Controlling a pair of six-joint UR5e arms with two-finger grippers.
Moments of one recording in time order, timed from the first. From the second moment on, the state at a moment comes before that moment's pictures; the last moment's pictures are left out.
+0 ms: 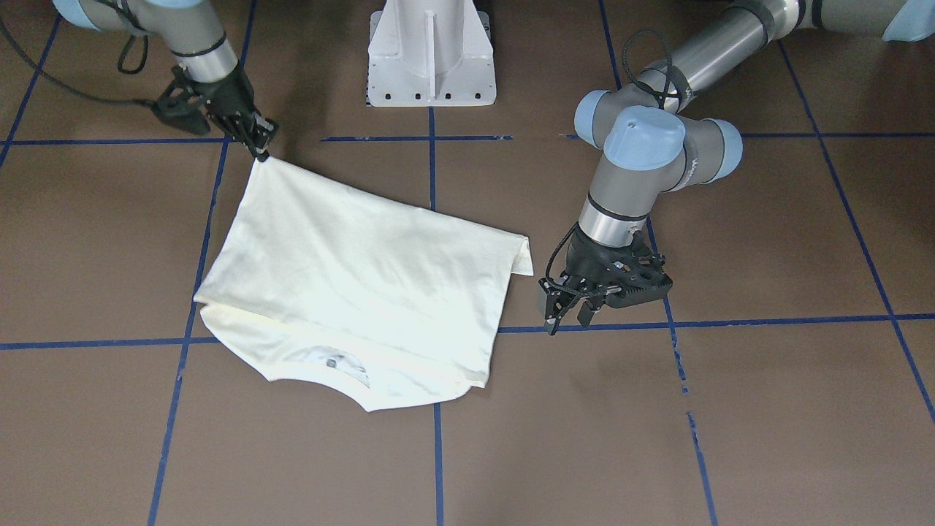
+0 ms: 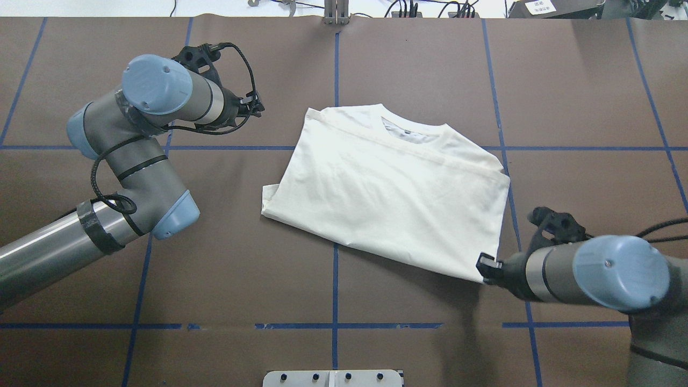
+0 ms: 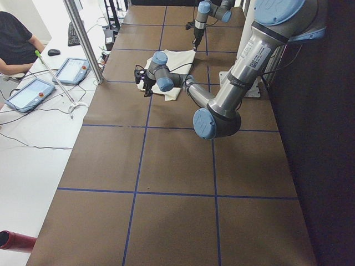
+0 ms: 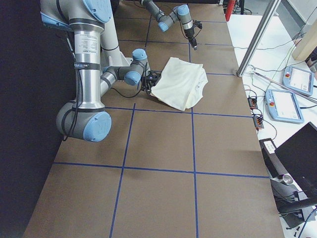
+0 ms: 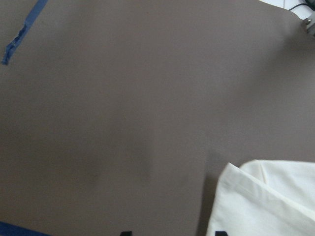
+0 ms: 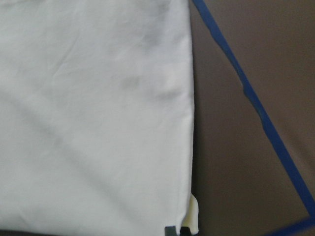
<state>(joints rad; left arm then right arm) -0.73 -2.17 -1.50 -2.07 -1.78 -1.44 0.29 -1.65 2.23 -1.28 1.73 1.86</state>
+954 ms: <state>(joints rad) -0.52 -2.08 -1.69 -2.07 -1.91 -1.73 0.37 -1.68 2.33 -1.28 1.74 1.95</state>
